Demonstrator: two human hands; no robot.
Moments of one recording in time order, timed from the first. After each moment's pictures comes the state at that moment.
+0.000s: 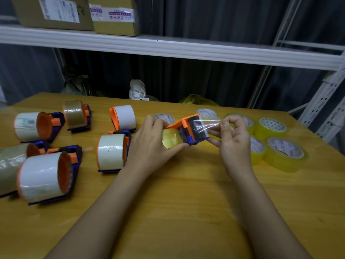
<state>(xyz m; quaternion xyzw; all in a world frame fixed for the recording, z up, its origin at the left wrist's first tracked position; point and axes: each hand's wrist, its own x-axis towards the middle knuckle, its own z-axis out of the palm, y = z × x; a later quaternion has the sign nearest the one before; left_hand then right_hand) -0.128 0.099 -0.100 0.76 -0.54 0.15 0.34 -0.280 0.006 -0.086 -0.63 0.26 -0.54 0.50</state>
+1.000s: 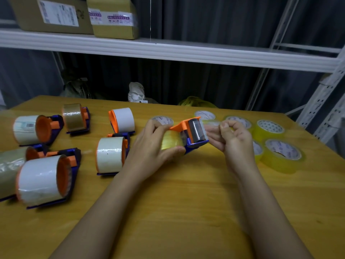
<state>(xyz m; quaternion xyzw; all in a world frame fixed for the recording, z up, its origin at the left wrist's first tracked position) -0.124 0.103 -0.104 0.71 -0.59 0.07 0.38 -0.290 0.003 -0.077 -0.58 0.26 -0.50 0.59</state>
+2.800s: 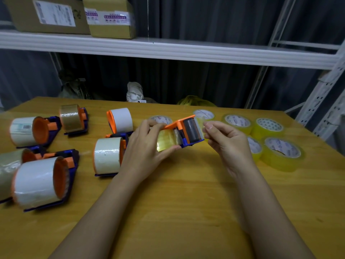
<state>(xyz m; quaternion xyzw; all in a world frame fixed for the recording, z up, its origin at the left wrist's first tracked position) -0.117 0.100 -0.114 0.70 -0.58 0.17 0.37 -0.287 -0.009 -0.089 -0.59 0.29 -0.46 0.60</state>
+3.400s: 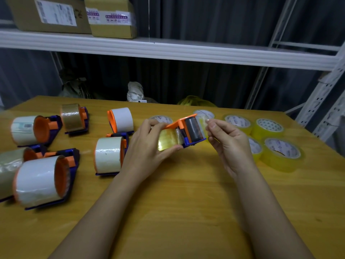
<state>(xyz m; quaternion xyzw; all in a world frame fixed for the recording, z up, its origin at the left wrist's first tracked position) -0.120 0.100 -0.113 0.69 -0.59 0.15 0.40 -0.288 -0.005 -0.085 -0.55 0.24 -0.48 0.64</state>
